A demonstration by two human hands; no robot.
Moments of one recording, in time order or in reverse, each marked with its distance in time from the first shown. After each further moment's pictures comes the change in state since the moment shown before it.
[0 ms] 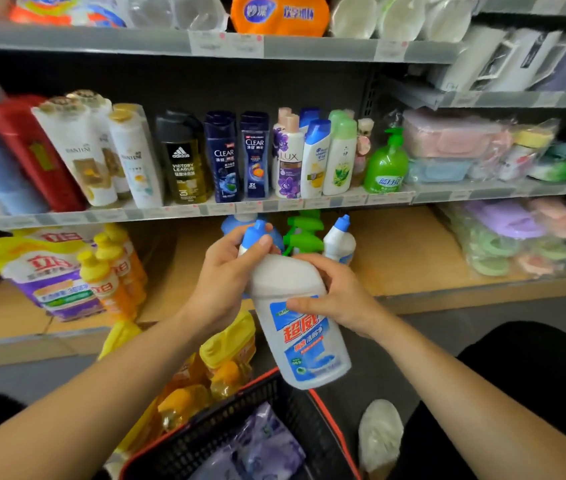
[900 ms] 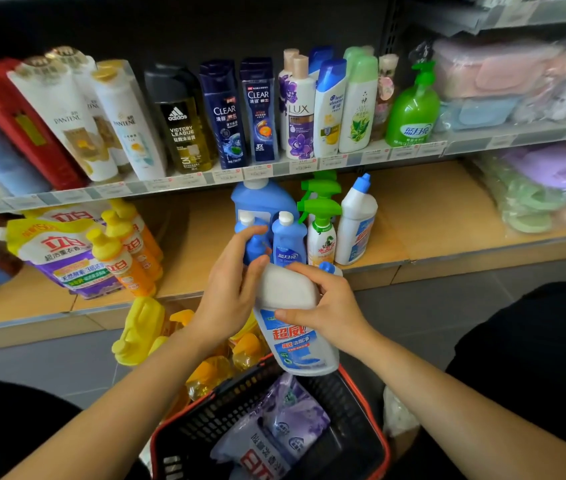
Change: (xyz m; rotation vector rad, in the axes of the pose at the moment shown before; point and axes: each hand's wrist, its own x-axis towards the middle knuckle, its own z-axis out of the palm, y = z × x) left_hand -0.039 -0.032 -0.033 0.818 -0.031 0.195; right_hand -0.011 0.074 0.056 -0.050 0.206 -0.040
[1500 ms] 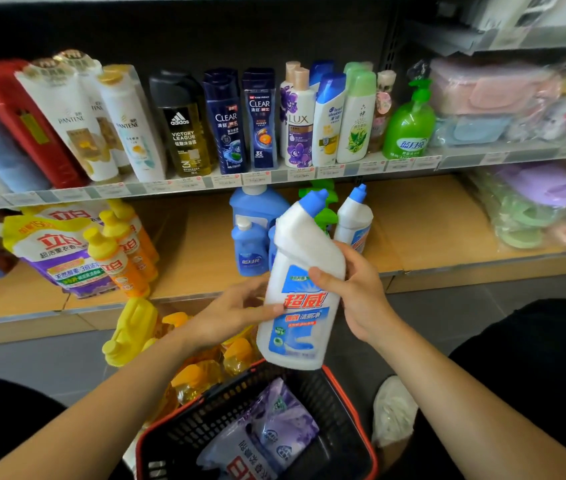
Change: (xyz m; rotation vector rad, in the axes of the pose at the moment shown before) left_hand -0.003 -0.030 0.008 -0.459 -0.507 -0.397; right_hand 0.013 -0.018 -0.040 0.391 0.110 0.104
